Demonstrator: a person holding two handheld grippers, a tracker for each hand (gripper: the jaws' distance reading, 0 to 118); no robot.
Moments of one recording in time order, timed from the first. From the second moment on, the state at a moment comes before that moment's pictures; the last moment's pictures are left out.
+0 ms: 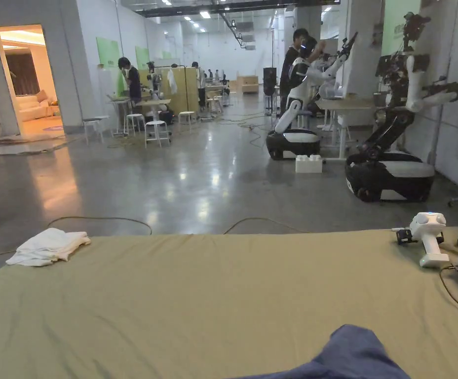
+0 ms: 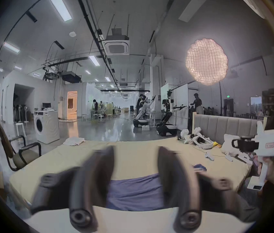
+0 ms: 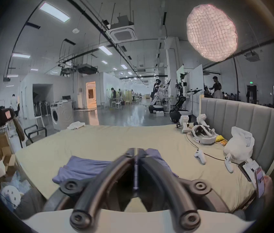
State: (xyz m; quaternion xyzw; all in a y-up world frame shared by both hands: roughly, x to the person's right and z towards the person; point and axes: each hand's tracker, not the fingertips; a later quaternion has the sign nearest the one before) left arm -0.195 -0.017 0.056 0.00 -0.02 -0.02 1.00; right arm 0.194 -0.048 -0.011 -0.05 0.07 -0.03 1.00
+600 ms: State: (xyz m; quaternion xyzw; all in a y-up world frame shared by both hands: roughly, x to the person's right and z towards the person) left arm -0.229 -0.043 0.021 -0.10 0.00 0.07 0.99; right arm 0.196 -0.045 -0.012 -0.07 0.09 -0.03 0.99
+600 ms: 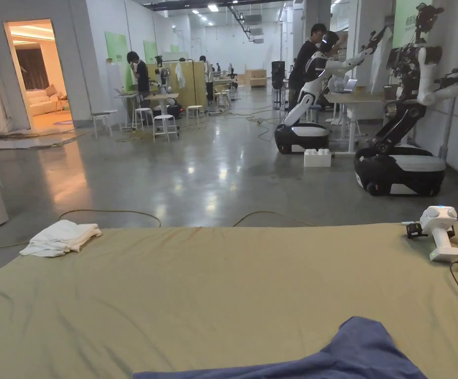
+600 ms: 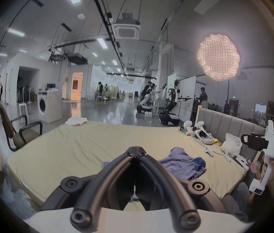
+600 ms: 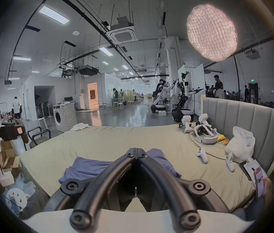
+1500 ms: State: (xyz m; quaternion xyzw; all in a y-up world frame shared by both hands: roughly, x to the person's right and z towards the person) left arm -0.281 -0.278 -0.171 -0.44 0.05 0.09 0.89; right arm 0.233 -0.118 -0.082 -0.25 0.05 -0.08 0.96
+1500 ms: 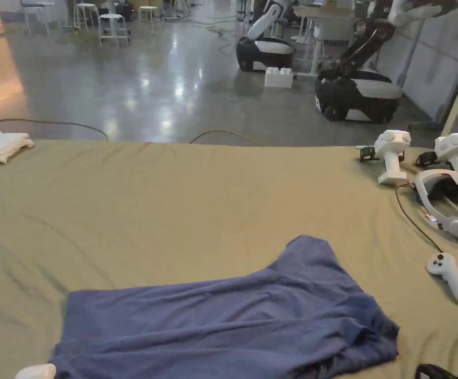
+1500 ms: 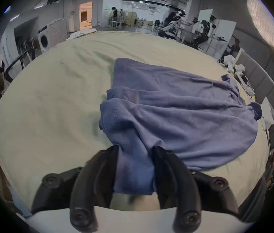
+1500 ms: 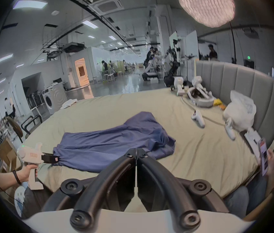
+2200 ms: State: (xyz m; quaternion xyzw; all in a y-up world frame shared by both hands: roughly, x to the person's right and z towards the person) left arm -0.300 -0.263 -0.173 -0.45 0.03 0.15 0.88; right arm 0.281 -0.267 -0.280 -0.44 -0.07 -0.06 0.89
